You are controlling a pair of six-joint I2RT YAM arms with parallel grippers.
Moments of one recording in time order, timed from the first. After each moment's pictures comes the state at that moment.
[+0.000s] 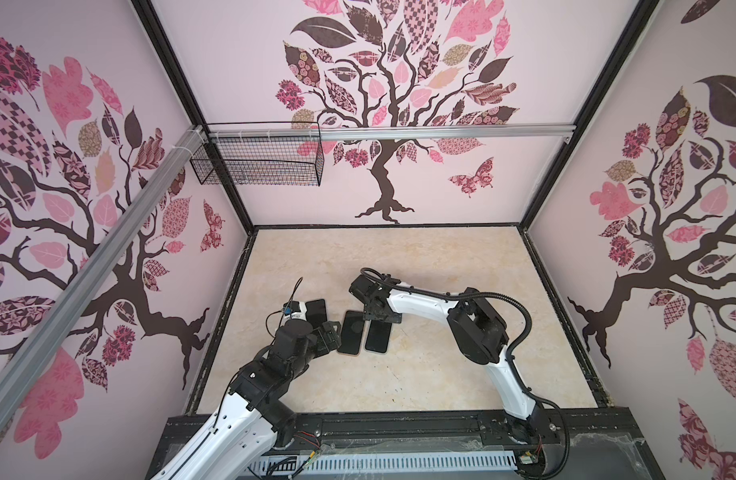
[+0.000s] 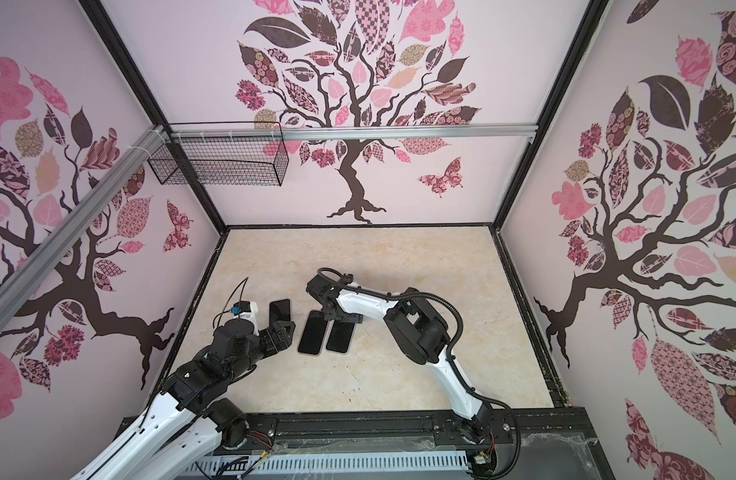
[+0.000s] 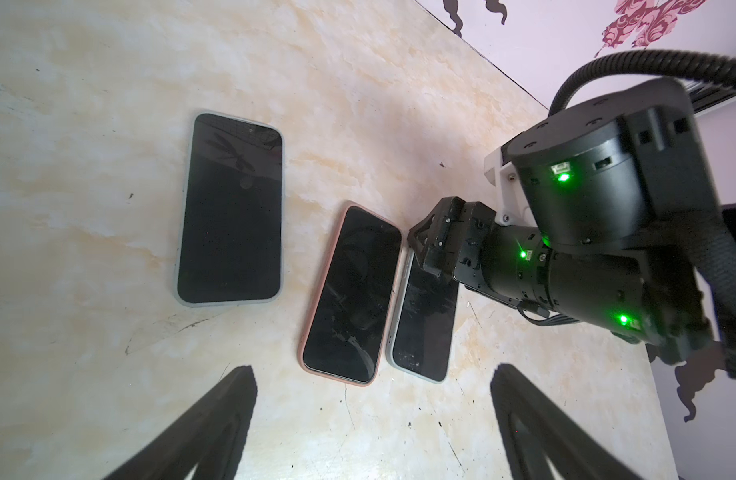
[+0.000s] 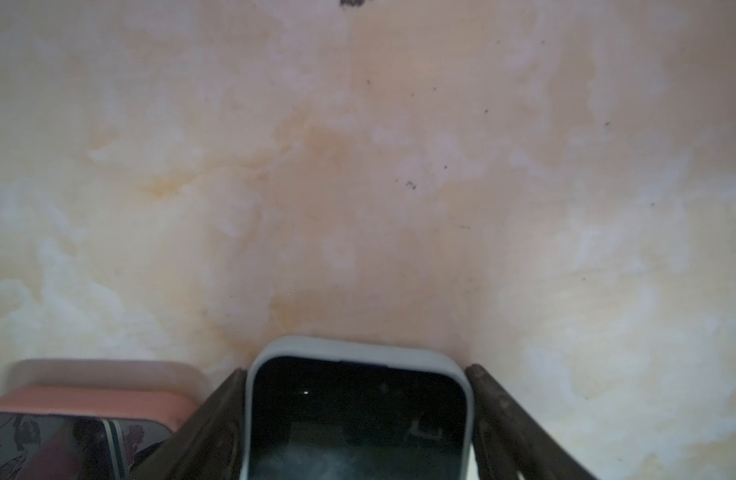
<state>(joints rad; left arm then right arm) -0.58 0.58 0.53 -0.60 -0.17 -0.78 0.89 2.25 1.73 -0.81 0.32 0.99</state>
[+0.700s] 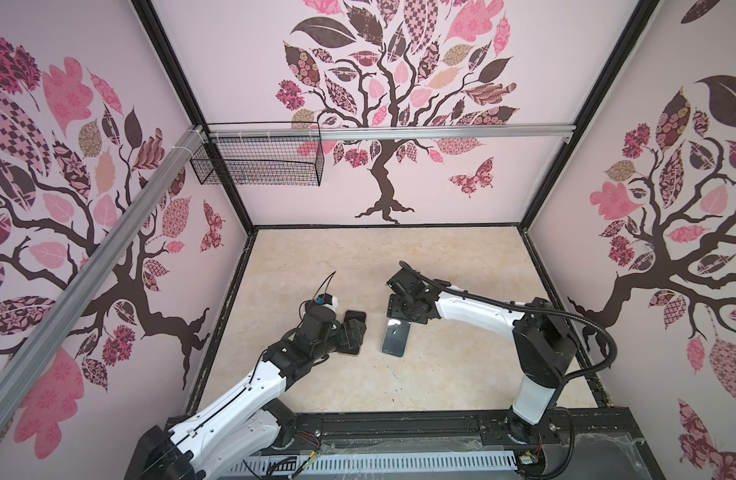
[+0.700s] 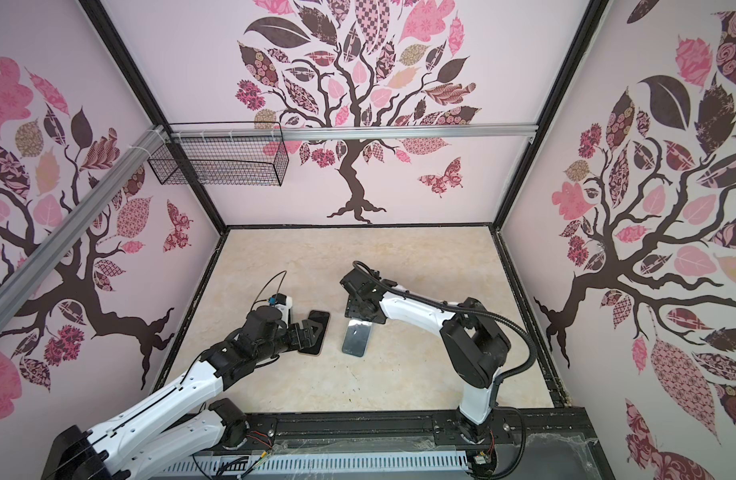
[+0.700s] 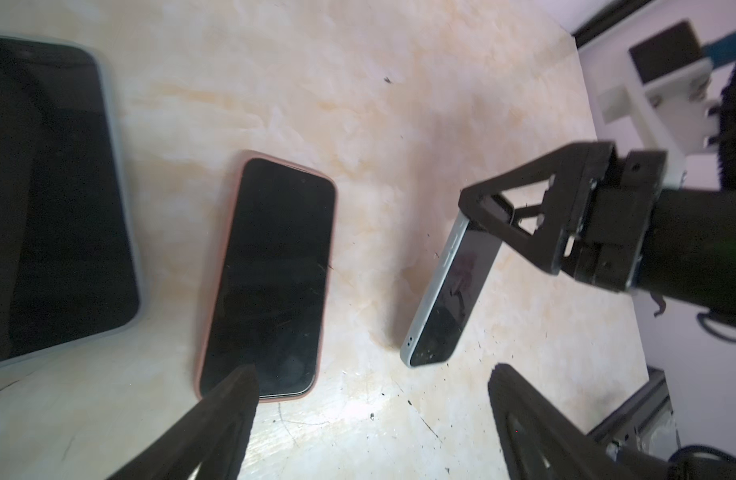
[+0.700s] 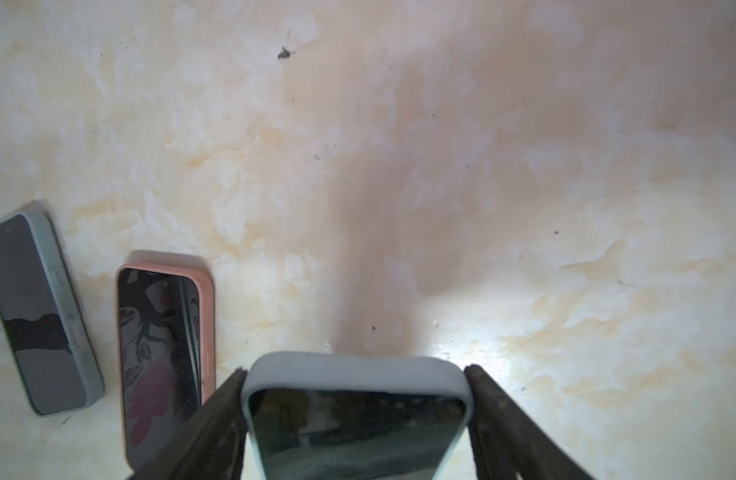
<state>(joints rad) -0.67 0.94 0.53 -0.31 0.05 -0.71 0.77 1.76 1.24 -0.57 0.14 0.92</state>
